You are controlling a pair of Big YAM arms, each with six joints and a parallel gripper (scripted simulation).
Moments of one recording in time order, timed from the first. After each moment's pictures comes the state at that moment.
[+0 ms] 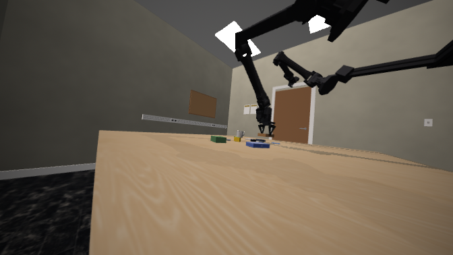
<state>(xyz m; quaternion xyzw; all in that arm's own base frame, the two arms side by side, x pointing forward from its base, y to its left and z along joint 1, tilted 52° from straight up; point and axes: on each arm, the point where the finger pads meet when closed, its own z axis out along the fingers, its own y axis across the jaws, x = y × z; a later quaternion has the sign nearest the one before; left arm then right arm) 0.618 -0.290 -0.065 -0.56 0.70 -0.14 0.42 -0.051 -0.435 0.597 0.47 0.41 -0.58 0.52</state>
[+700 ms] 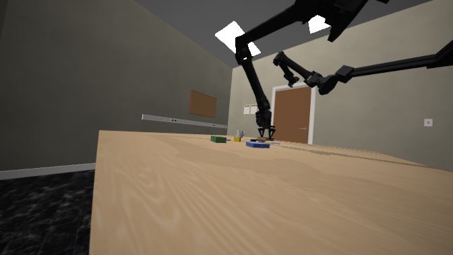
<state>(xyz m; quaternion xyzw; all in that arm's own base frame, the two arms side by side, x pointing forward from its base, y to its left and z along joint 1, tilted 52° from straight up) 0.638 -0.282 -0.083 -0.56 0.70 -0.14 0.42 -0.051 -0.435 0.597 0.47 0.41 -0.58 0.52</state>
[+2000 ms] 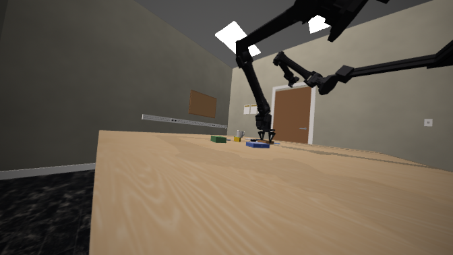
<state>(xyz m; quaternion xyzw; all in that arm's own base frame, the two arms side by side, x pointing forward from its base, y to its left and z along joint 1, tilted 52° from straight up) 0.656 -0.277 -0.099 -0.56 0.70 -0.14 0.42 -0.051 -0.435 0.597 0.47 0.41 -0.58 0.52</state>
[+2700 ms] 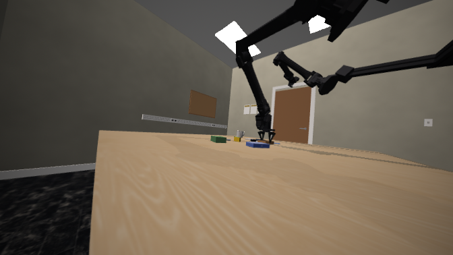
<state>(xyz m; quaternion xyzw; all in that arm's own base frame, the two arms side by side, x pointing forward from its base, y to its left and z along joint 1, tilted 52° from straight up) 0.656 -0.277 -0.099 -0.56 0.70 -0.14 0.42 -0.051 -0.435 0.597 0.47 0.41 -0.58 0.52</state>
